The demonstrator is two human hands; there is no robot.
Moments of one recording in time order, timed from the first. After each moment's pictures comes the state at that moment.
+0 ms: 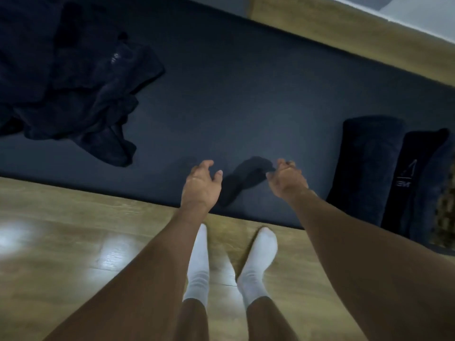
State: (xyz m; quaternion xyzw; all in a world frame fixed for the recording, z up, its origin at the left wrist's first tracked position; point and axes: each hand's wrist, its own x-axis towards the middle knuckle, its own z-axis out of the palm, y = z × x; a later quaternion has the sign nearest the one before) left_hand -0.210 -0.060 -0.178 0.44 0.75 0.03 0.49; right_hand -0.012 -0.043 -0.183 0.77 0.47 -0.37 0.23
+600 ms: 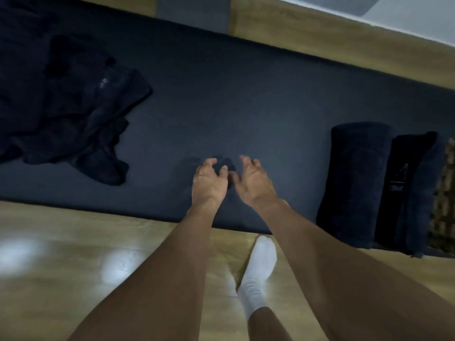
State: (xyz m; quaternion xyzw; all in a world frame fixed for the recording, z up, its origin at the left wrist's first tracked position) left_hand -0.162 -0.022 -0.171 0.40 0.77 0.07 0.50; right_hand -0.051 -0.023 -0.154 0.73 0.53 -0.43 0.07
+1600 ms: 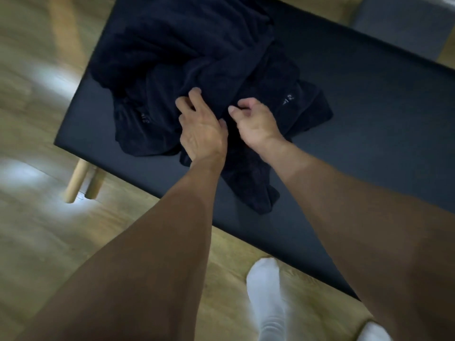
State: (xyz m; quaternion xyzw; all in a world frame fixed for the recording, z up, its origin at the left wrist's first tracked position) left_hand -0.539 0.116 -0.216 0.42 0.89 0.13 0.14; right_hand -0.449 0.156 -0.209 0.63 0.50 -0.58 -0.12
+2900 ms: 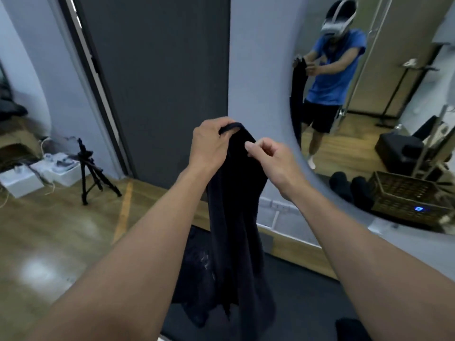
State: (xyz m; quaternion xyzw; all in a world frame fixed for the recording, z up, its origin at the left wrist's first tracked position) left_hand -0.340 0.003 0.595 0.64 0.55 0.53 0.11; right_hand -0.186 0.010 0.571 0.44 0.67 -0.39 -0.46
